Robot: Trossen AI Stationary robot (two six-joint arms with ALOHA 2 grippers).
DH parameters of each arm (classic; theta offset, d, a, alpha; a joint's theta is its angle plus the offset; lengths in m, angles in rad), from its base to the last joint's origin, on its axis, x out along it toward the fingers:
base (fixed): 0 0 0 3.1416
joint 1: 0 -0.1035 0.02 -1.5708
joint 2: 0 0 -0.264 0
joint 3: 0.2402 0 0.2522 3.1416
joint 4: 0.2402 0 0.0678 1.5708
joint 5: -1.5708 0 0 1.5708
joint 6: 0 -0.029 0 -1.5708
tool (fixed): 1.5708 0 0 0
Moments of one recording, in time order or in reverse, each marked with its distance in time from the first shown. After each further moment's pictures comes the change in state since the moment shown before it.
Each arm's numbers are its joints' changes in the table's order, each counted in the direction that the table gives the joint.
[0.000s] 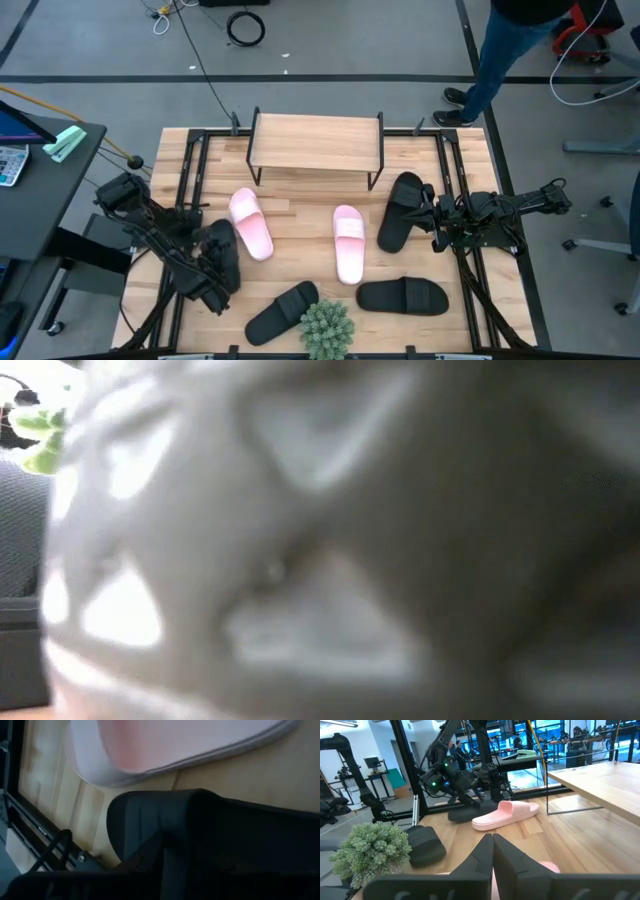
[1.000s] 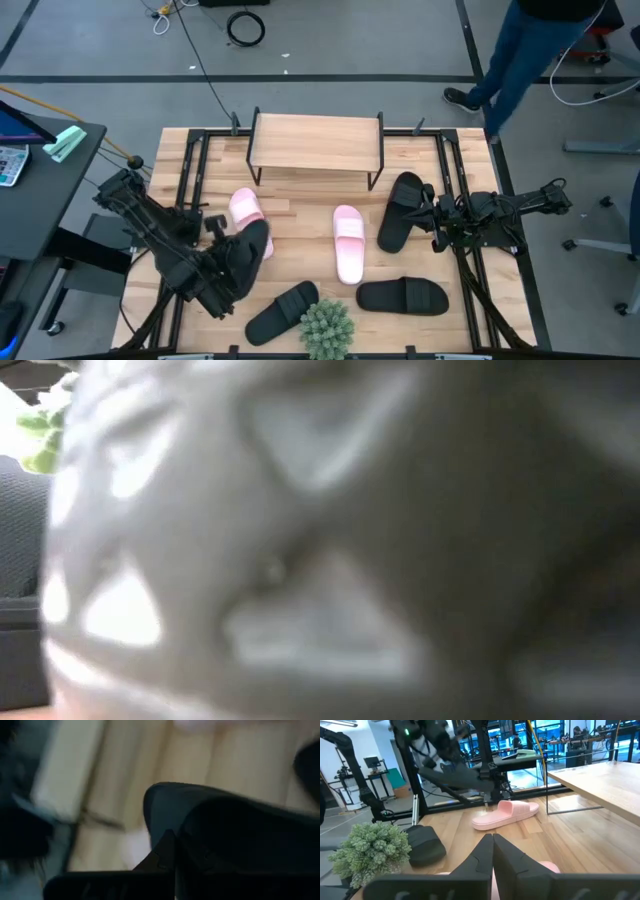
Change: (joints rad) left arm -0.094 0.029 0.645 0.360 0.316 -0.345; right arm 0.000 0.000 0.000 0.001 0.000 0.001
